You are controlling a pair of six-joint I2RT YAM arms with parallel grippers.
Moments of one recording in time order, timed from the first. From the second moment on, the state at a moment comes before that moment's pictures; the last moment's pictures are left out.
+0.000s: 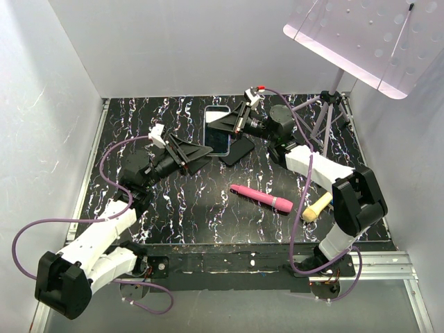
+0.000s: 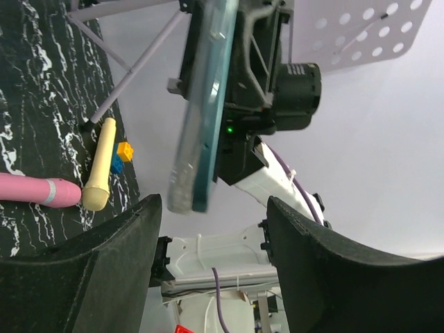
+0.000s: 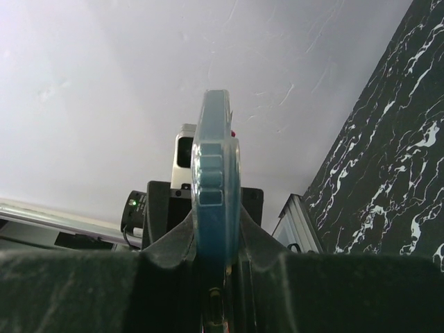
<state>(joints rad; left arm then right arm) -0.43 0.96 0.63 0.44 0.50 -1.41 0.57 1.65 1.15 0.67 -0.69 1.39</state>
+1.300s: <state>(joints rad) -0.41 0.94 0.69 0.32 0.61 -1.03 0.54 1.61 1.33 0.37 -0.91 1.37</state>
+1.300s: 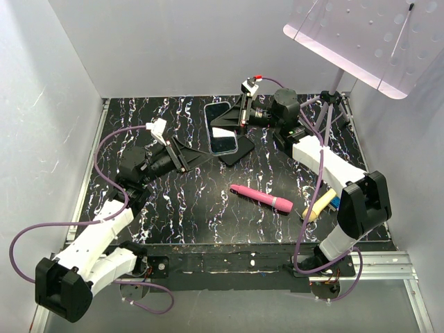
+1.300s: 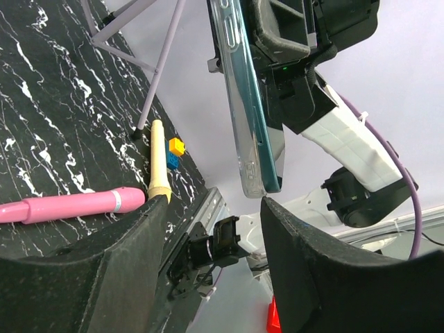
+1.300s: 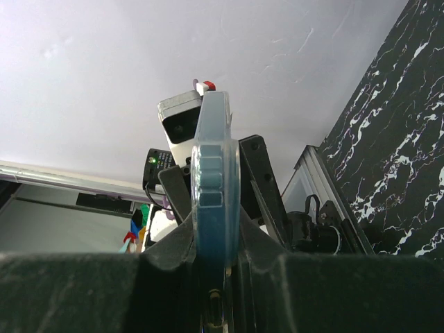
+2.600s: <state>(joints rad) -0.35 1.18 0.87 0.20 0.61 -0.93 0.55 1.80 1.23 0.86 -0.83 1.70</state>
